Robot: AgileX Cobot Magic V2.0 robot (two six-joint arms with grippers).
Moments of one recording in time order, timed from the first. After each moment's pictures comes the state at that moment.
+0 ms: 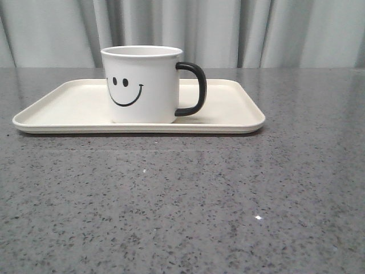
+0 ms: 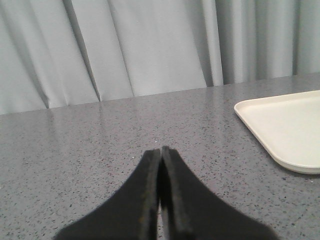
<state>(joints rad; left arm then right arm) 0.01 0.00 0.00 -0.09 0.05 0.16 0.03 -0.01 0.03 1.47 -0.05 -1.29</state>
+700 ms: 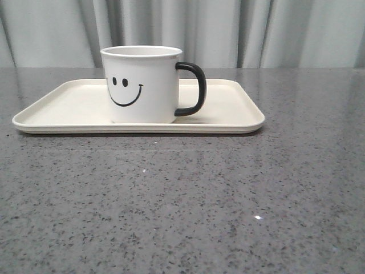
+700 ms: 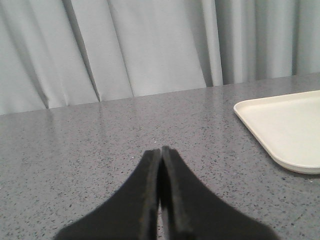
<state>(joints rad) 0.01 0.00 0.00 -0.09 0.05 0.16 0.03 -0.01 0.03 1.48 -0.06 -1.29</state>
